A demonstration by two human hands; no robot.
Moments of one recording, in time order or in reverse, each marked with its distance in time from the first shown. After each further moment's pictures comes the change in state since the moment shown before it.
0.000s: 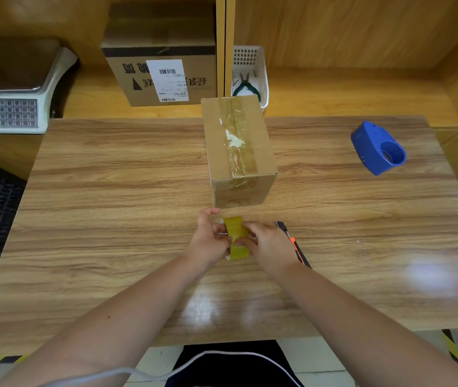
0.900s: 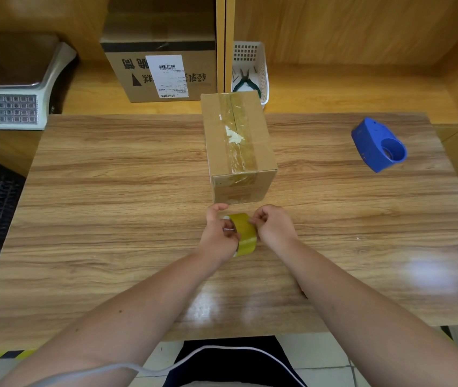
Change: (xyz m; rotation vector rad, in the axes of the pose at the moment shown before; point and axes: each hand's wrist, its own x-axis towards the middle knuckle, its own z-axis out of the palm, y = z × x) left_hand 0.000 0.000 0.019 0.113 0.025 0.061; right_hand 0.028 0.004 -0.012 0.293 0.007 0.459
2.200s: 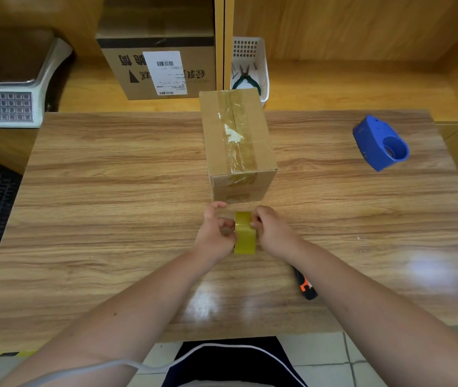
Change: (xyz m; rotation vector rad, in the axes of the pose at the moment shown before) left_hand 0.003 0.003 -0.007 0.014 -0.037 -0.022; right_hand -0.002 0.005 -0.012 -0.269 -0.238 -0.229
